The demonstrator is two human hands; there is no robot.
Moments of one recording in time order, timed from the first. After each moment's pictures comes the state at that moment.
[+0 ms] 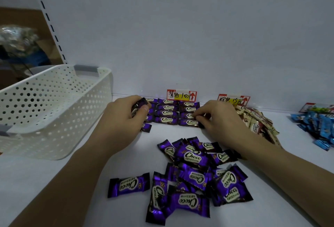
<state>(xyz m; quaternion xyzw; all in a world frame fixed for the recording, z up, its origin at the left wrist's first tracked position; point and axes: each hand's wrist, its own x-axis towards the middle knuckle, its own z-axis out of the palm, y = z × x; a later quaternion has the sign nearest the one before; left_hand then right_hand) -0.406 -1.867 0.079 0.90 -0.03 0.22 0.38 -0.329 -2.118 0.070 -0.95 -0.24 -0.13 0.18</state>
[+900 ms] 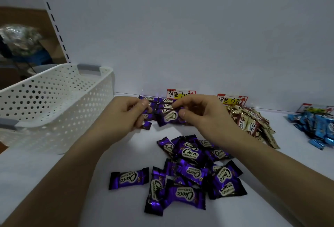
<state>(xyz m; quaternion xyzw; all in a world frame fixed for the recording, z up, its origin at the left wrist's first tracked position) -0.415 -1.871 0.094 0.85 0.02 0.10 0.52 -0.369 -2.092 0.097 -0.80 -0.27 0.00 0.53</state>
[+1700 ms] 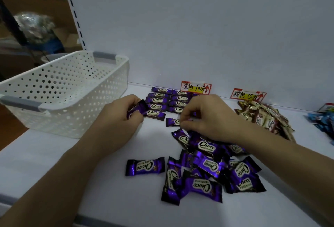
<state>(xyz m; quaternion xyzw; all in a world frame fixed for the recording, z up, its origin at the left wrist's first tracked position) -0.444 -1.839 0.067 0.90 0.02 0.15 0.42 -0.353 -2.072 0.088 -0.90 -0.39 -0.03 0.22</state>
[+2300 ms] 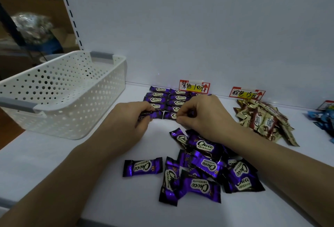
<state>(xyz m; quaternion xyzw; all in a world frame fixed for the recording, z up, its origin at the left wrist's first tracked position) -0.432 -1.847 0.056 0.94 -0.08 0.21 0.27 -0.353 -2.066 0.073 -0.91 -0.32 -0.05 0.26</state>
